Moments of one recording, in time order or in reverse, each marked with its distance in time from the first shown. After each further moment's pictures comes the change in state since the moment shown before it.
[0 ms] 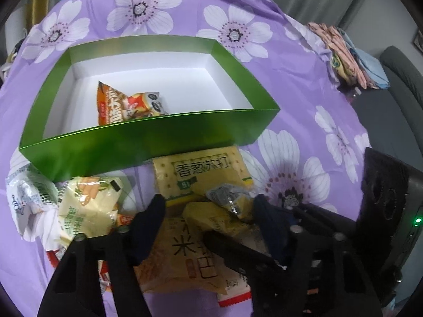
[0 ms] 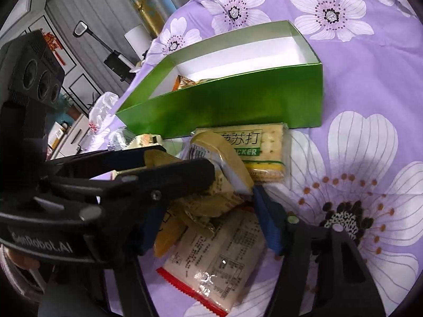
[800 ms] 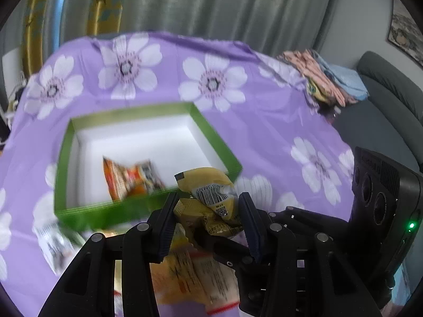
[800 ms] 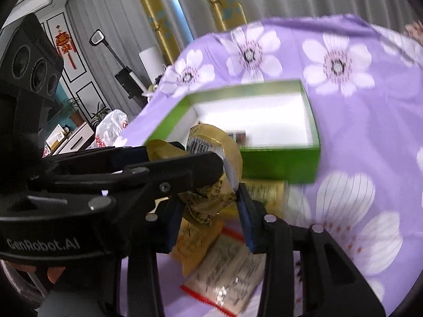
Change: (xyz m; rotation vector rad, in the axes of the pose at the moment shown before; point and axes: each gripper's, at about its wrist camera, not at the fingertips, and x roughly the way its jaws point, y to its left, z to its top) left arm -0.061 -0.028 0.040 0.106 -0.214 0.005; right arm -0.048 0.029 0.043 -0.123 -0.174 -0.017
